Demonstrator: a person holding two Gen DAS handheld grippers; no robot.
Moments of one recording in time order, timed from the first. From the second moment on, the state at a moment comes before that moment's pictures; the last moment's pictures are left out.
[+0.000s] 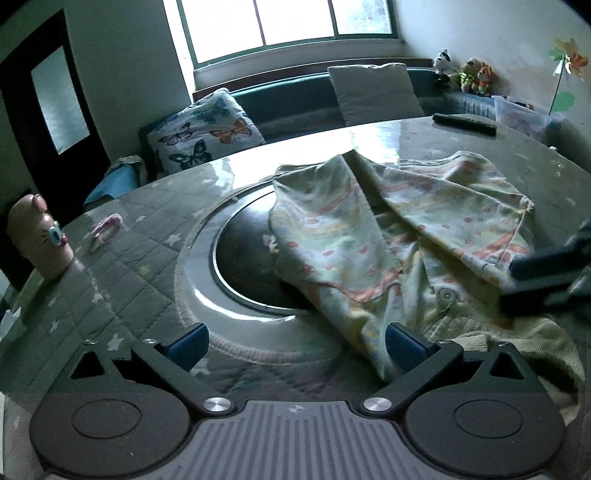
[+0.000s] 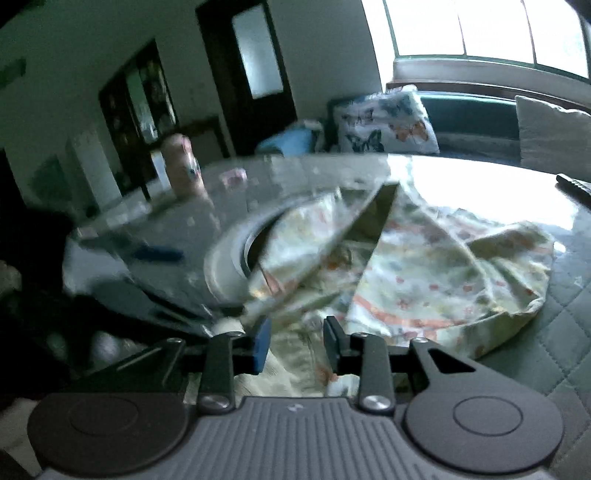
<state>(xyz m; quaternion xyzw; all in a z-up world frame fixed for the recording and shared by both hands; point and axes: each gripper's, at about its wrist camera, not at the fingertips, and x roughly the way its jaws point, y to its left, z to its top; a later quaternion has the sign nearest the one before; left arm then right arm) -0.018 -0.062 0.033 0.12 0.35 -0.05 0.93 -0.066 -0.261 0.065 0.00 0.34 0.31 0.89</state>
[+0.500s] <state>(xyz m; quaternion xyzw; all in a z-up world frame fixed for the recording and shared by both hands) -0.001 -0.087 0.027 0.15 0.35 -0.07 0.92 -0.091 -0.228 0.039 -0.12 0.34 0.35 0.86</state>
